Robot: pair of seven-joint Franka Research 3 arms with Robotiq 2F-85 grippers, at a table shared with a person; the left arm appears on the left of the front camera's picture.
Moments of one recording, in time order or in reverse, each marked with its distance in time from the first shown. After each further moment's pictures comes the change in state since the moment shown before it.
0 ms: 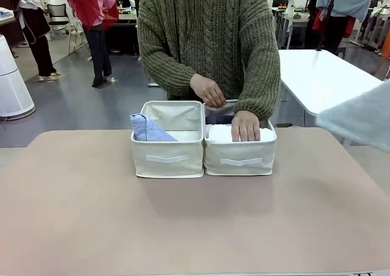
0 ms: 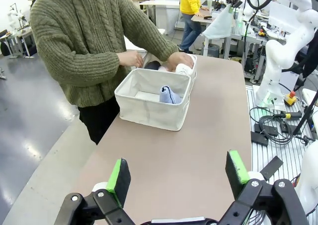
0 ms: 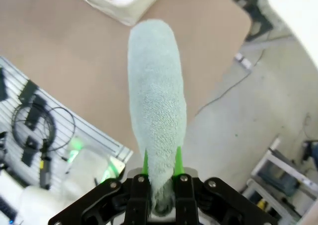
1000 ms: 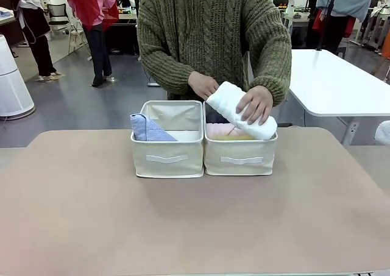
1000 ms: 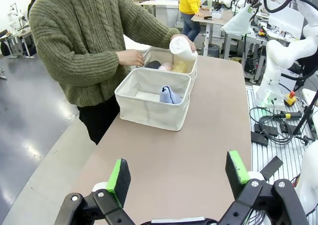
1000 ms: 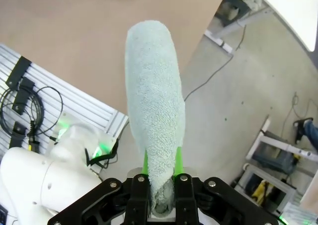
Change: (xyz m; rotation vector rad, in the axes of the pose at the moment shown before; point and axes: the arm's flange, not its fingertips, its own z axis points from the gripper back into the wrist) left arm 0.000 0.000 0.000 0.000 0.000 0.001; right arm -0.157 0.024 0.052 -0.119 -0.052 -0.075
